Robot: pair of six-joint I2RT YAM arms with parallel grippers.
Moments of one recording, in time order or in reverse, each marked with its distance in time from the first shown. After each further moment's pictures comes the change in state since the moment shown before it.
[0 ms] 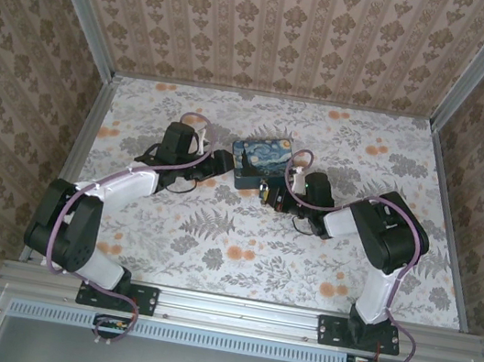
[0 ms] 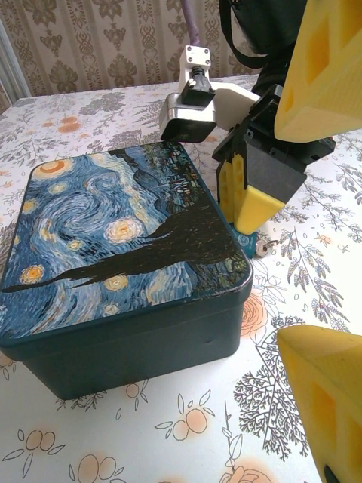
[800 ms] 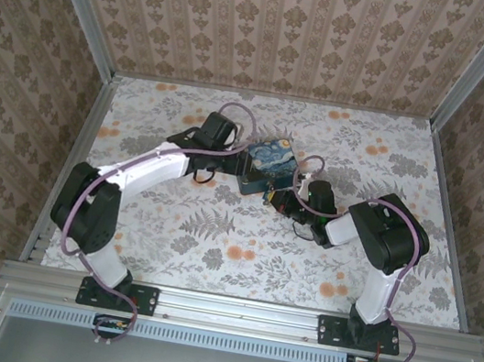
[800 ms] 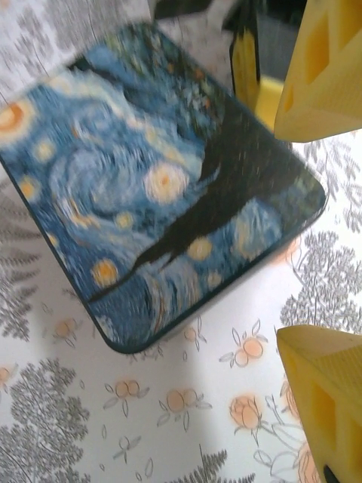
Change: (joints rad) left arm -0.194 0.197 0.377 -0.419 -0.430 0.365; right arm 0.000 -0.006 -0.095 0.139 0.078 0.243
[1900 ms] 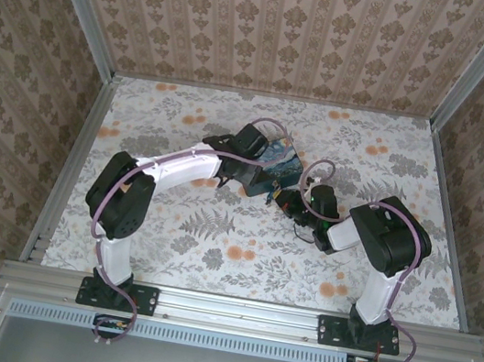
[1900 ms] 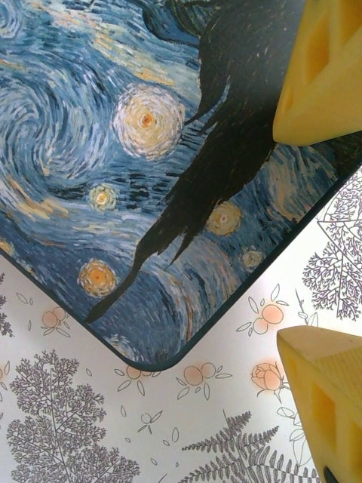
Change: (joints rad) left arm -0.135 0.190 0.164 -0.124 -0.291 0.133; right arm 0.000 -0.018 -0.057 0.087 0.099 0.204
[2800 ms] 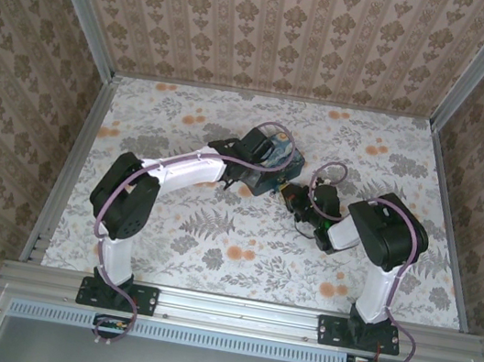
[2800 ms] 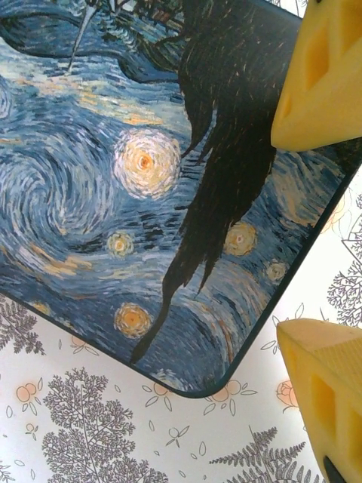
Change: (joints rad) left arm -0.031 0.020 -0.001 0.054 -0.033 0.011; right arm -0.029 0.048 0.003 0.113 0.066 0.272
